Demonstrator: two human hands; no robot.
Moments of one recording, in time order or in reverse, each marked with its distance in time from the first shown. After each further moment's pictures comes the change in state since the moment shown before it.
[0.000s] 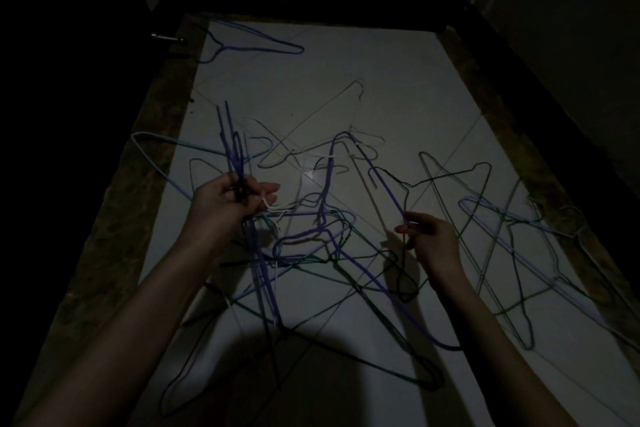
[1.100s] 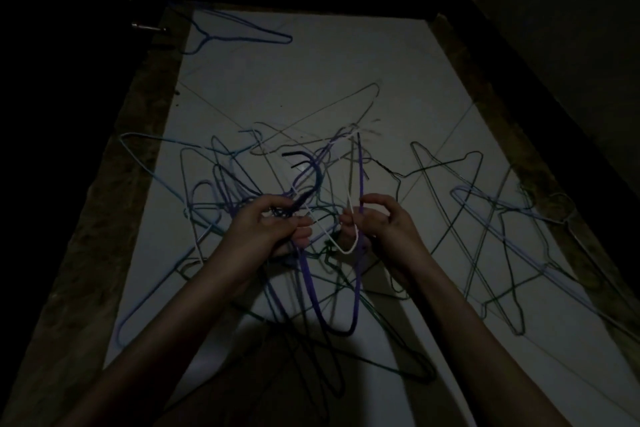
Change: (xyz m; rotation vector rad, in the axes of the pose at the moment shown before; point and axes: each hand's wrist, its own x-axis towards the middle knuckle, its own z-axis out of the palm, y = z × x) left_hand -0.035 -0.012 0.034 -0.056 -0.152 -0.273; right_hand -0.026 -0.027 0.025 0.679 -0.366 0.111
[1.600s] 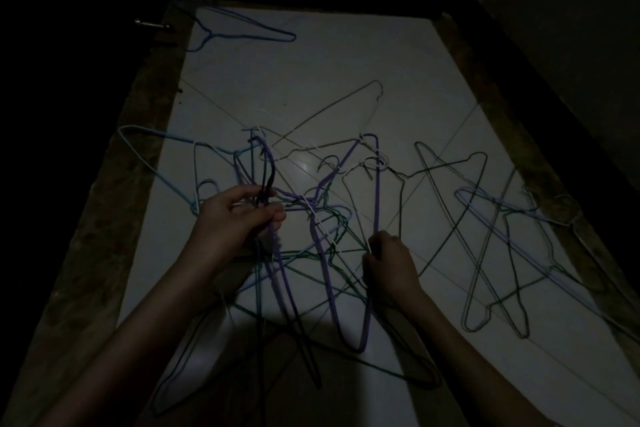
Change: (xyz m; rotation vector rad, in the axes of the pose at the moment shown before) left_hand 0.007 0.009 -0.029 0.057 0.136 0.096; right_hand 0.017 0.062 -0.035 -1.266 0.140 -0.046
